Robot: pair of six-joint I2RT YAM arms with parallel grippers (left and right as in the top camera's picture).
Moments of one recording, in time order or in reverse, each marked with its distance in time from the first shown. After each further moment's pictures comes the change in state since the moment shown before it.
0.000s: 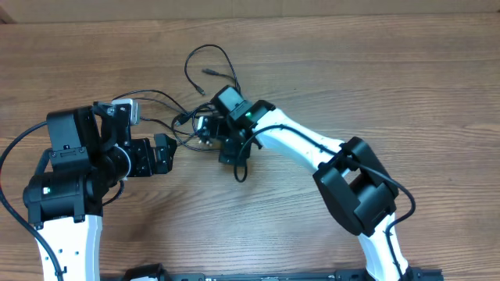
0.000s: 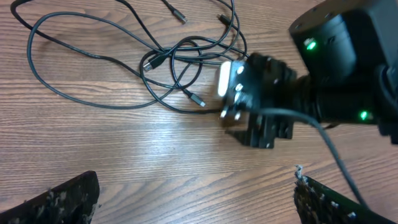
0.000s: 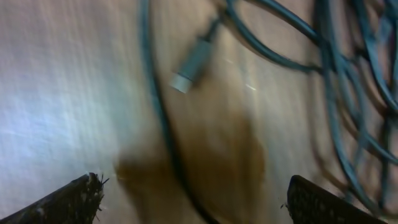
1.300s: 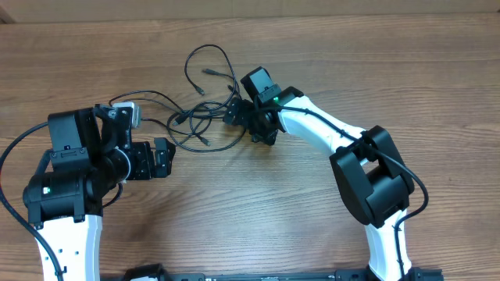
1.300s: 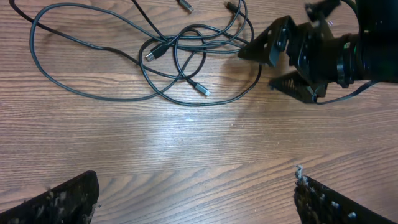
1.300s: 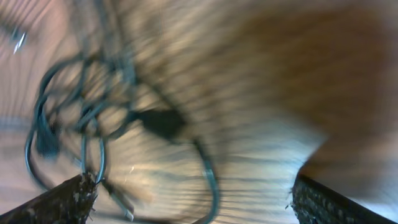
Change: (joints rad) left arm 0.000 0.000 0.000 -0.032 -0.027 0.033; right arm -0.140 -0.016 -0.056 0.089 -0.100 1.738
